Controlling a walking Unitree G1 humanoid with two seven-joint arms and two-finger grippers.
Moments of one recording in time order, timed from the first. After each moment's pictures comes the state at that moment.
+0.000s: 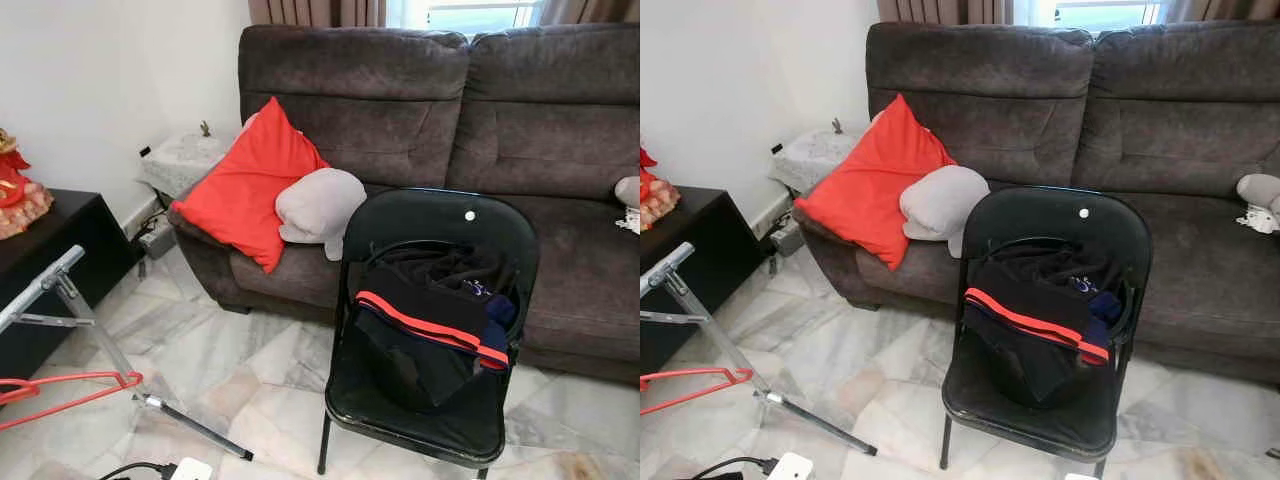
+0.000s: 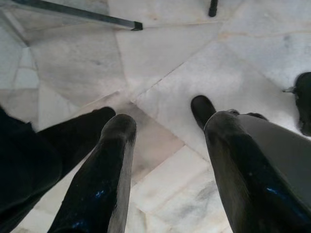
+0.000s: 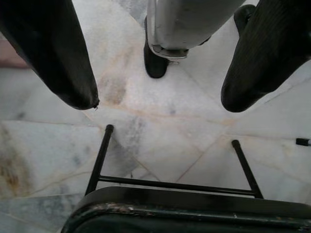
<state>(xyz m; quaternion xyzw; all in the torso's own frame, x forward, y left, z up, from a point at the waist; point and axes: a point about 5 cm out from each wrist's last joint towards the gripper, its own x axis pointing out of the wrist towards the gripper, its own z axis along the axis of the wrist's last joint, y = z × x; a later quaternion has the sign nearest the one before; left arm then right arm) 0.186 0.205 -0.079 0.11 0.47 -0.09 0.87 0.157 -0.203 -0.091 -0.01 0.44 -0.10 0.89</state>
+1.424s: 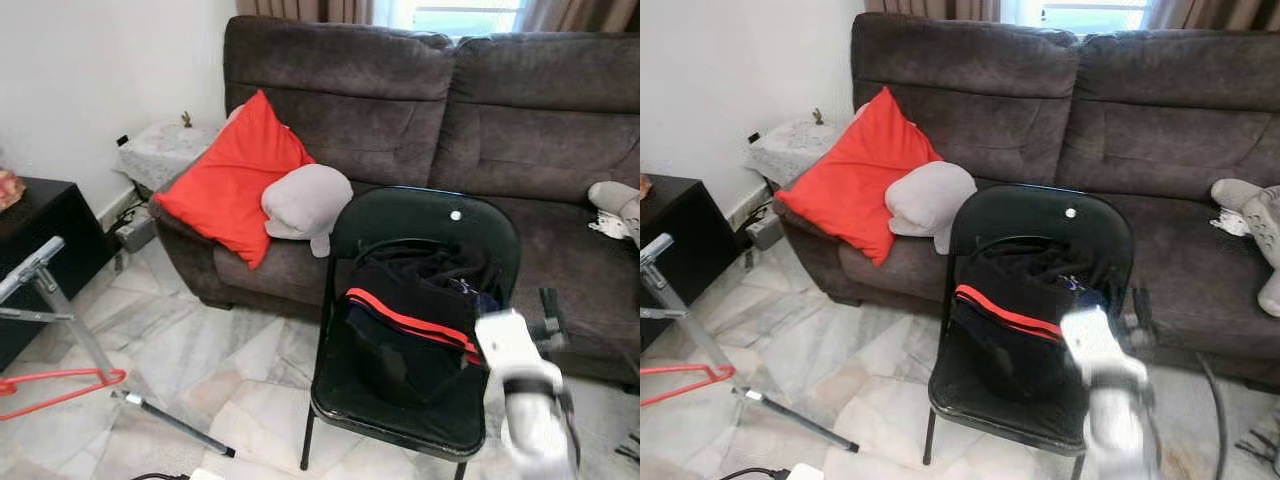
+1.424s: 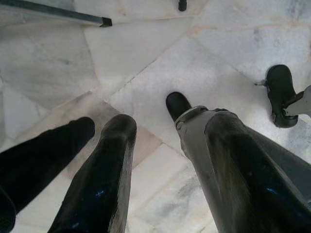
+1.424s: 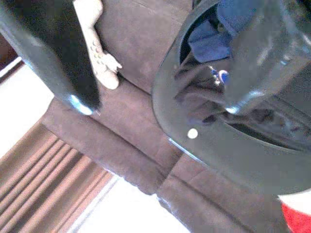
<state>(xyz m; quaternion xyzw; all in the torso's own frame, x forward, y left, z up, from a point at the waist) 0.174 0.190 -0.087 0.10 0.48 -0.10 0.86 0.285 -0.209 0.115 -0.36 -0.04 -0.11 0.93</state>
